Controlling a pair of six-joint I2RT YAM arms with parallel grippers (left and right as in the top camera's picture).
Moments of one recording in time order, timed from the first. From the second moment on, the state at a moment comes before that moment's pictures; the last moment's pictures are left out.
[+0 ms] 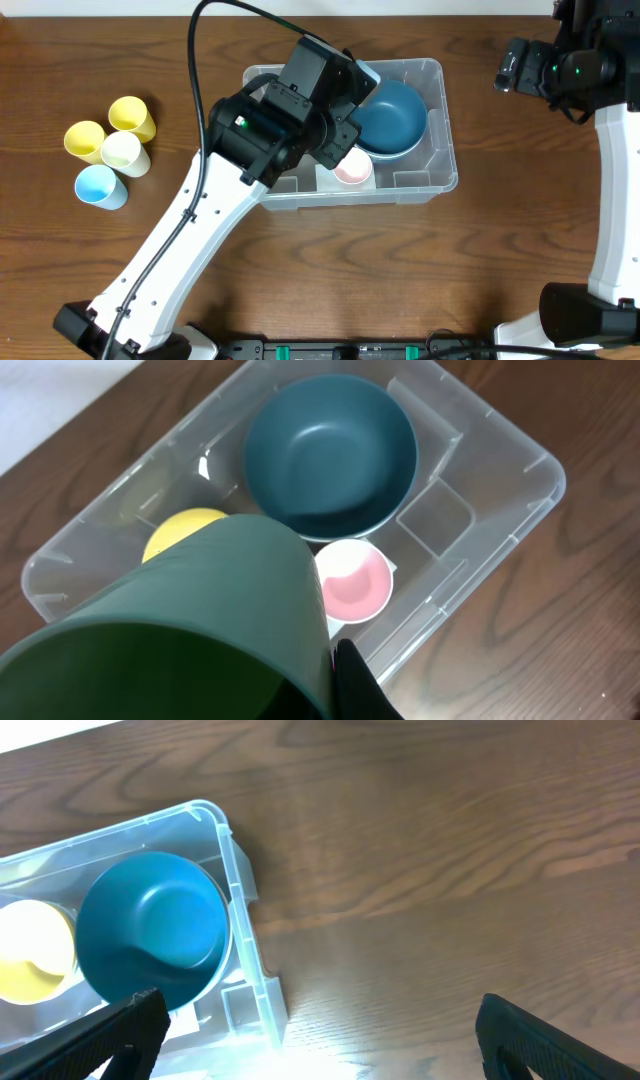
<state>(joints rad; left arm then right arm) -0.62 1.61 1.81 -1.14 0.04 0.12 -0.01 1.70 2.08 -1.39 0.04 0.26</state>
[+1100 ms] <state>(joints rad) -0.71 1.93 1.81 -1.24 0.10 0.14 -0.01 1.70 2.08 -1.39 0.04 0.26</state>
